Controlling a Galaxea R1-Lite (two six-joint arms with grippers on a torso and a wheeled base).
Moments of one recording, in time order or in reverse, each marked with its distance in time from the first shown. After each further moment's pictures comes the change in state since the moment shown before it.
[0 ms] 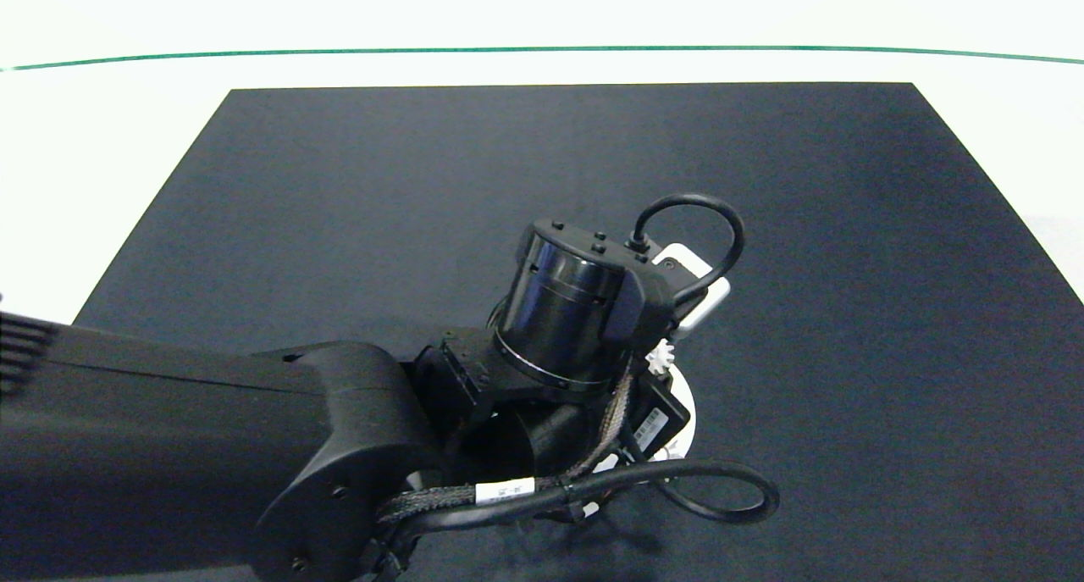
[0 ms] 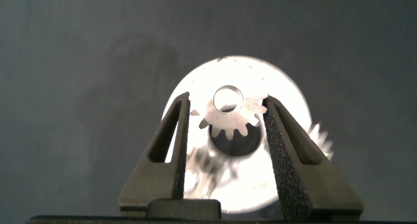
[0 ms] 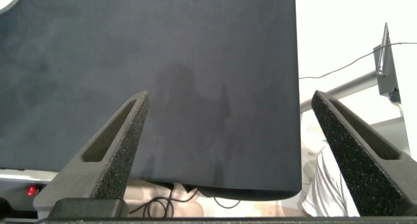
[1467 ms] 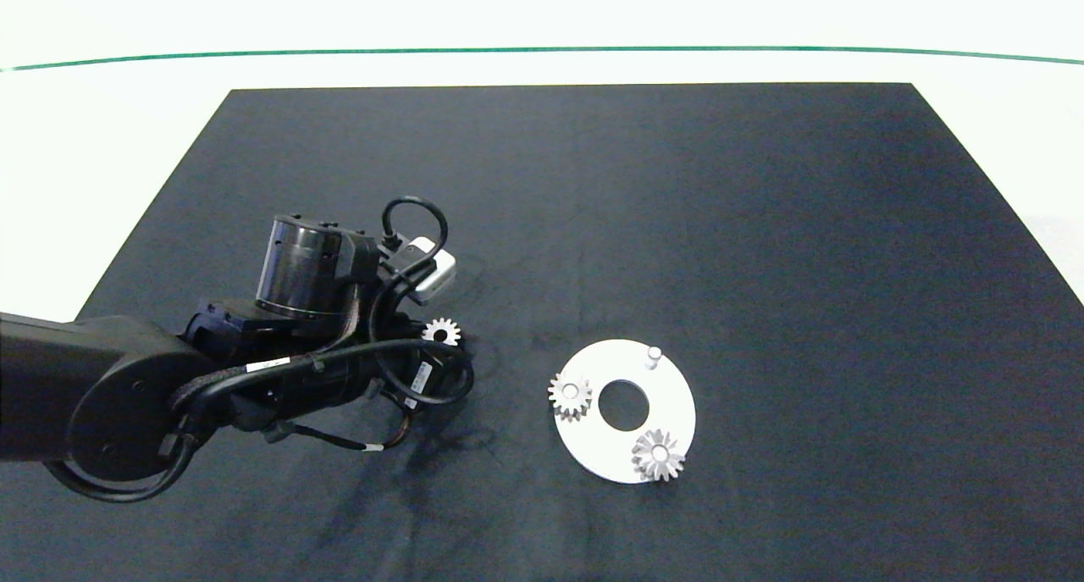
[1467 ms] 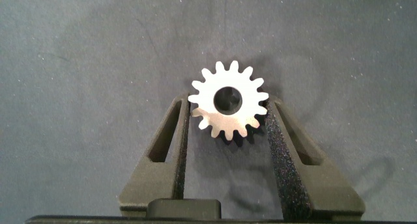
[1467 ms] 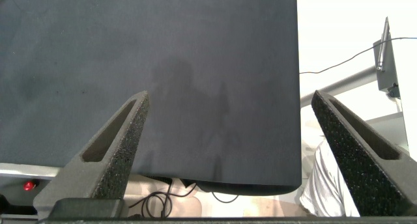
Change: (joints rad) left arm 0.500 -0.170 0.309 -0.006 -0.200 0.037; right arm -0.011 0.000 0.020 0.003 0.000 0.000
